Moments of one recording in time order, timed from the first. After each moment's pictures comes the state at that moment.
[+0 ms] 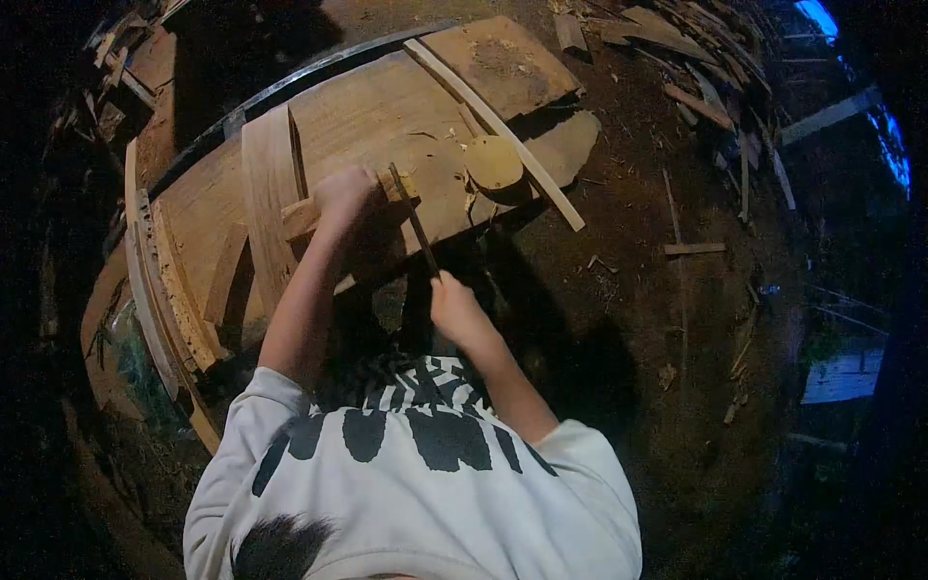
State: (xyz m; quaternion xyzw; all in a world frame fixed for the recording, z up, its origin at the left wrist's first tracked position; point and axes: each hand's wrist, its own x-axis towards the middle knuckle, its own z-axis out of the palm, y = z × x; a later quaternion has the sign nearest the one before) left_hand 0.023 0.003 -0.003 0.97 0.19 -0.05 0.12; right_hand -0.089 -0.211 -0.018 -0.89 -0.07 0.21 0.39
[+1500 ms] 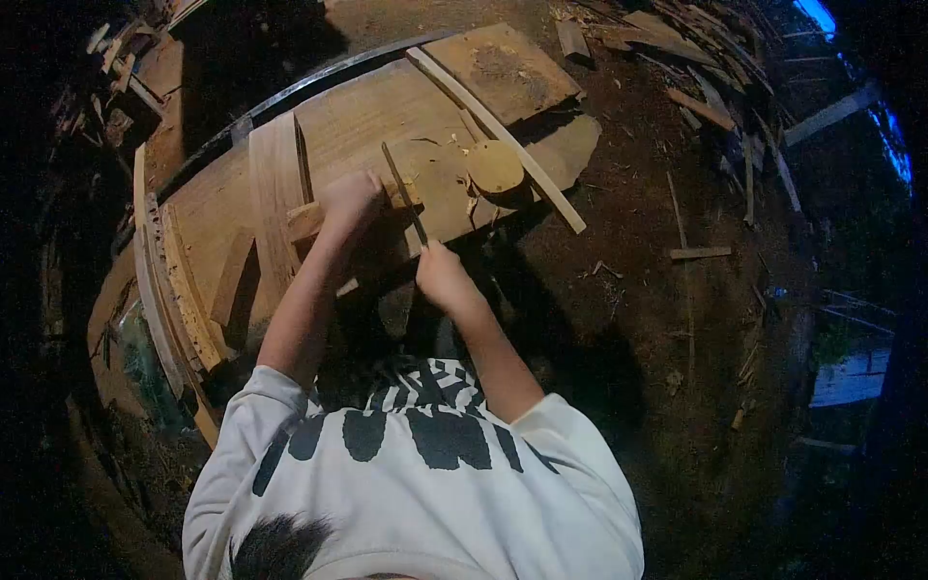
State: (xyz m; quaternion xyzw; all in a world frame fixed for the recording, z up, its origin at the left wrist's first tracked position) left_hand 0.020 0.006 -0.013 0.99 0.12 -0.01 0.10; right_hand -0.042 -0.179 -0.030 -0.90 -0.09 0.17 0.40
